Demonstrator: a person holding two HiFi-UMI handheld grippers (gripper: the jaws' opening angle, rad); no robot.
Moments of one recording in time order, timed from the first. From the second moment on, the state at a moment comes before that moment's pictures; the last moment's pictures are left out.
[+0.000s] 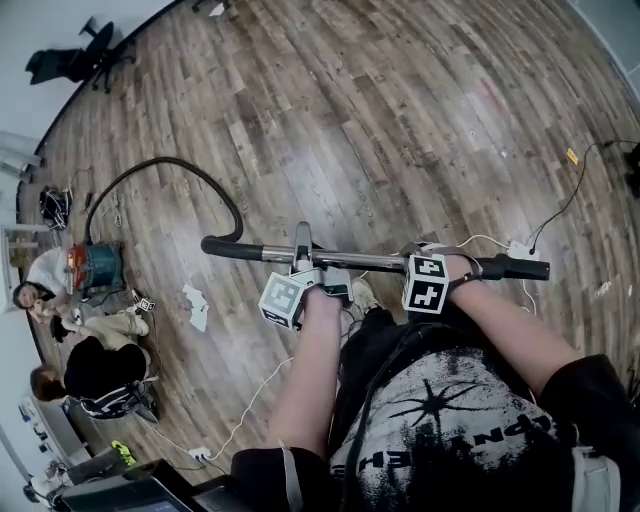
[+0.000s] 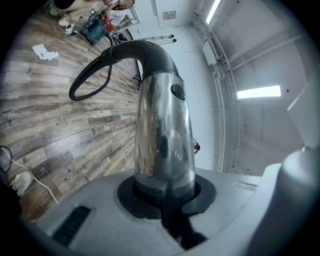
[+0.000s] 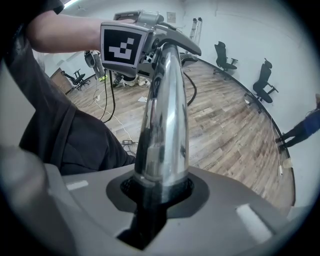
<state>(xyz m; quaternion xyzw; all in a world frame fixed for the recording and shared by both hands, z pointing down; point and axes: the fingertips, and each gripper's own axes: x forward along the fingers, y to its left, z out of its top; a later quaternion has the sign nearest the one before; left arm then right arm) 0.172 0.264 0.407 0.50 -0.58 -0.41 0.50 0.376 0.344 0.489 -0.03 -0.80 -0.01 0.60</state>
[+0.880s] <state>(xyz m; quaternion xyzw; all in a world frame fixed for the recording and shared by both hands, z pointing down) 0.367 0.324 0.390 0.50 -0.62 -0.43 0.44 0.569 0.383 0.493 -0.09 -0.83 -0.05 0.55</state>
